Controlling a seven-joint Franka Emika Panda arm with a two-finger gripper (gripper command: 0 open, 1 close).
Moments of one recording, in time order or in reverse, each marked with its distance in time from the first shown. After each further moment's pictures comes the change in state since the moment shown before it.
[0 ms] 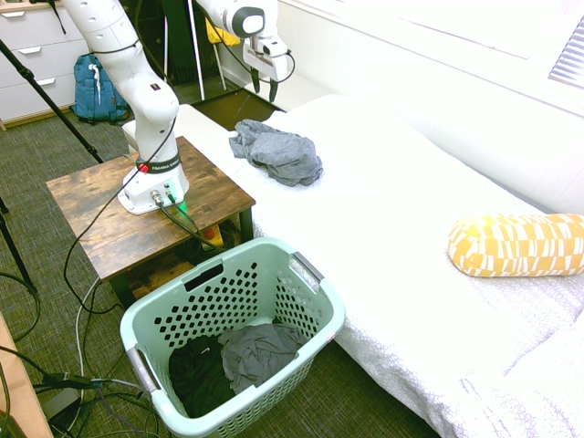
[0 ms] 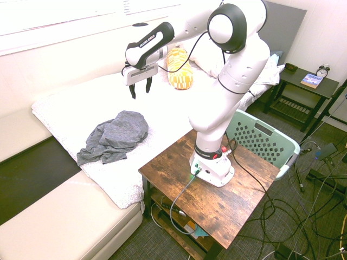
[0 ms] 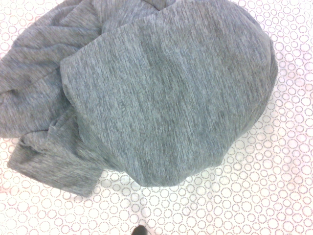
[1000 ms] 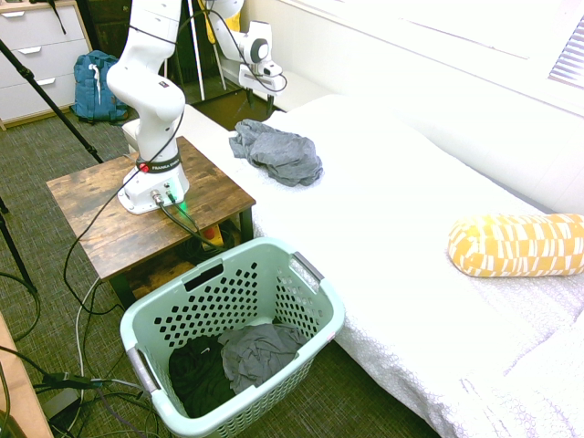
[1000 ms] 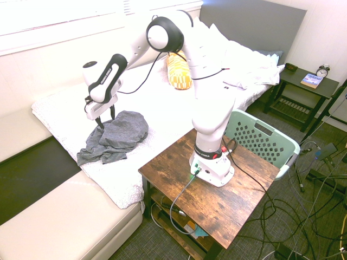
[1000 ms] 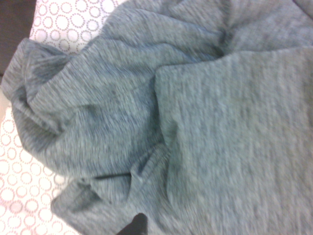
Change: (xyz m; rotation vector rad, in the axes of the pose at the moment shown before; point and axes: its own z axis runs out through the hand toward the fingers) arm -0.049 -0.209 0.182 -0.117 -0.012 -0.281
